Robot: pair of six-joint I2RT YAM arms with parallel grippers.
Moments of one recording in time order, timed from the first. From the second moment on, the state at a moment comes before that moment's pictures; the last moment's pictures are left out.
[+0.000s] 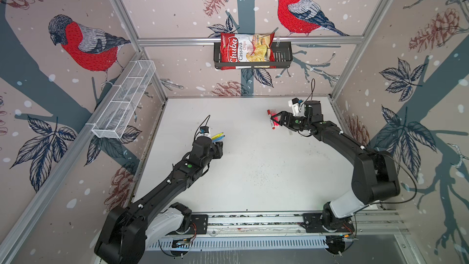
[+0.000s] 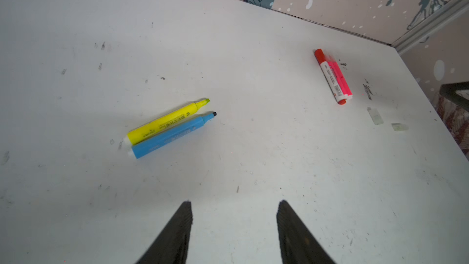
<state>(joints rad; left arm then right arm) -0.43 1.09 0.56 -0.06 -0.09 -0.45 0.24 1.59 1.08 -0.14 -0.68 0.51</state>
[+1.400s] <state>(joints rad) -0.28 1.66 0.85 -0.03 -0.03 -0.31 0.42 0.98 0.72 -0.19 -0.23 0.42</state>
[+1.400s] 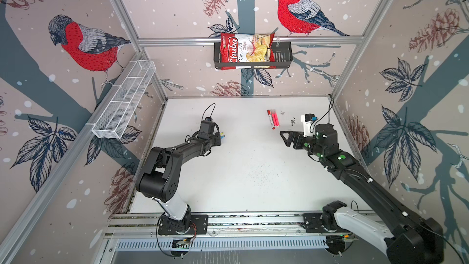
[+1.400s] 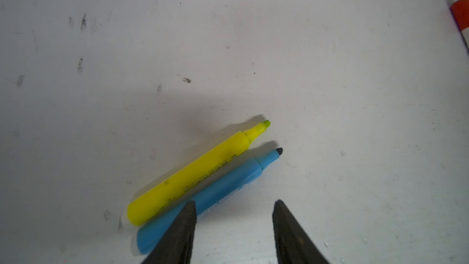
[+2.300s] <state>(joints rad) -0.28 1.74 0.89 -0.05 0.05 -0.29 0.44 0.90 0.67 -0.15 -0.26 0.42</state>
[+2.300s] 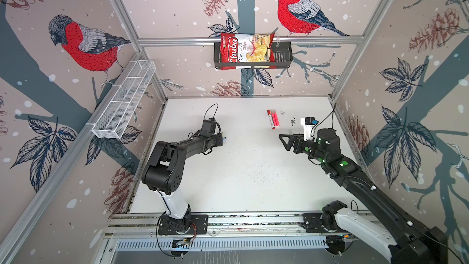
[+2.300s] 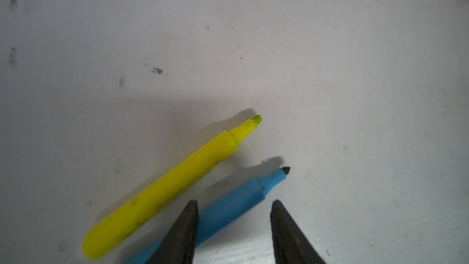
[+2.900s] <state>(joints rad) -0.37 1.66 0.73 0.04 0.06 -0.32 0.45 0.86 0.65 -0.14 -0.26 0.43</state>
